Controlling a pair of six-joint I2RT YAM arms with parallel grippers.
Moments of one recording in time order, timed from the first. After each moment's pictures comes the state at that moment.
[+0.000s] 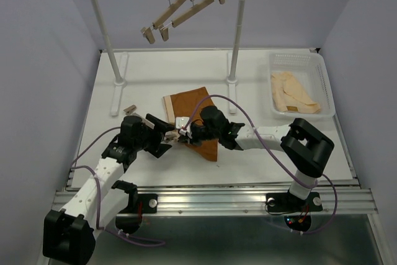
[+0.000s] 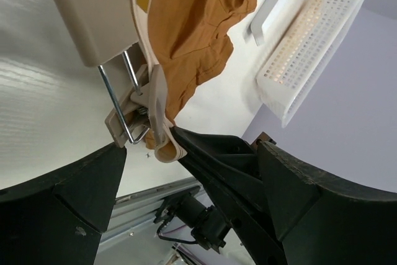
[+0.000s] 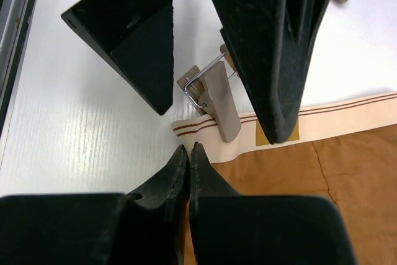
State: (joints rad) left arm -0.29 0.83 0.43 -0.30 0.32 -1.38; right arm 0.95 1.76 0.97 0.36 -0.52 -0.43
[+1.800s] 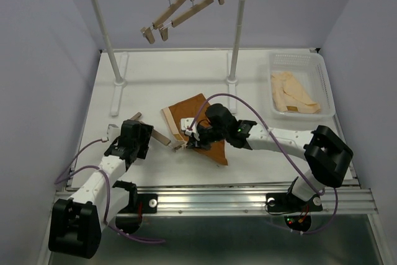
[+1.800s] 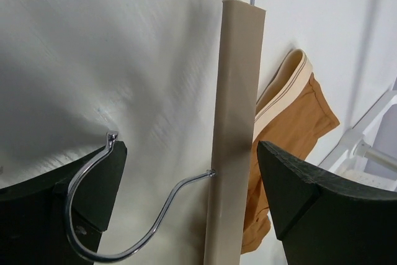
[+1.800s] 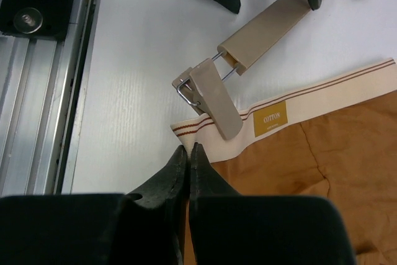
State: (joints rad) left arm -0.20 0.91 0.33 -0.26 -0.20 -1.44; right arm 0.95 1.58 0.97 0.04 -0.59 -0.44
